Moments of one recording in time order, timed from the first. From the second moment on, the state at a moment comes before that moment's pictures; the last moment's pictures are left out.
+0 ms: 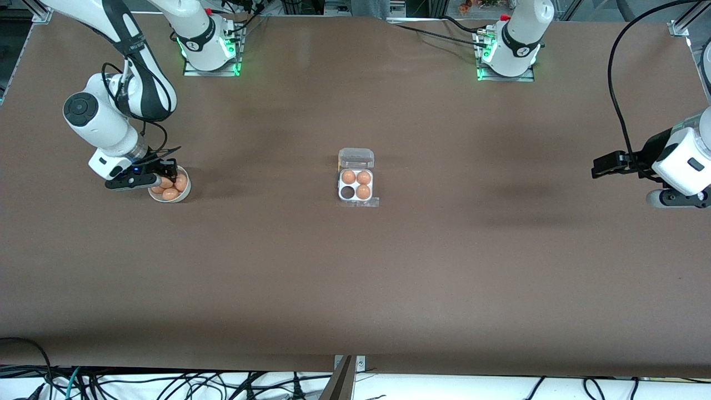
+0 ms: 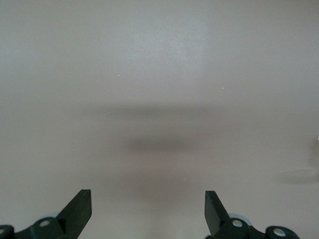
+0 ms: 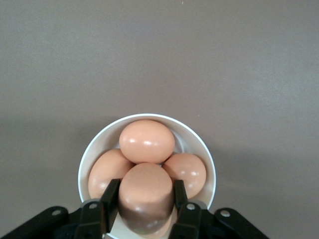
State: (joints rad) left arm 0.00 0.23 0.01 -1.43 0.00 1.52 -0.03; right arm 0.10 0.18 -0.16 -2.46 -0.02 2.70 -0.21
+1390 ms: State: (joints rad) left arm 0.00 0.23 0.01 -1.42 0.00 1.52 -0.03; right arm 0.11 0.17 -0.14 -2.30 -0.02 2.47 -0.21
